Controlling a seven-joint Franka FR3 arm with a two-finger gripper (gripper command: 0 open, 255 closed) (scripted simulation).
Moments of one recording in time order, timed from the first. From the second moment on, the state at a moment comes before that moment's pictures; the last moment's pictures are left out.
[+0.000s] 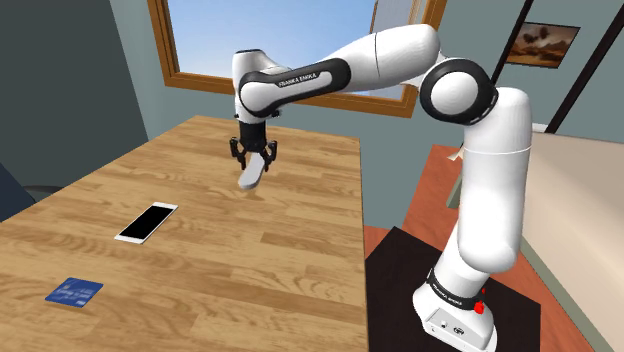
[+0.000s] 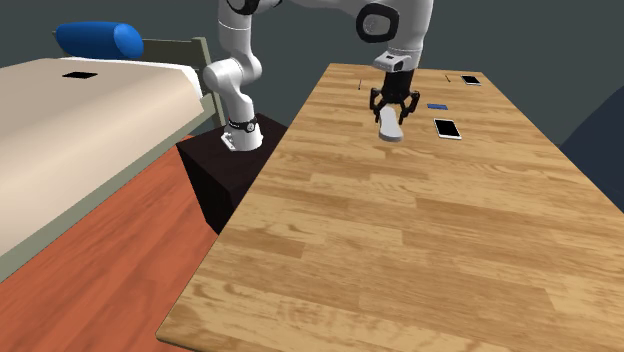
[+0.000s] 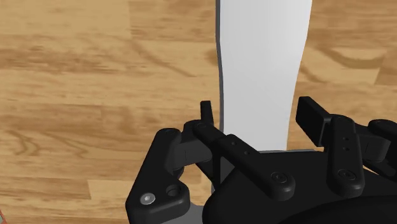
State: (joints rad) arm 0.09 0.33 0.21 -1.61 -0.09 1.92 1.25
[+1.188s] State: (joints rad) arm 0.24 0.59 0.23 -1.34 -0.15 1.90 1.42
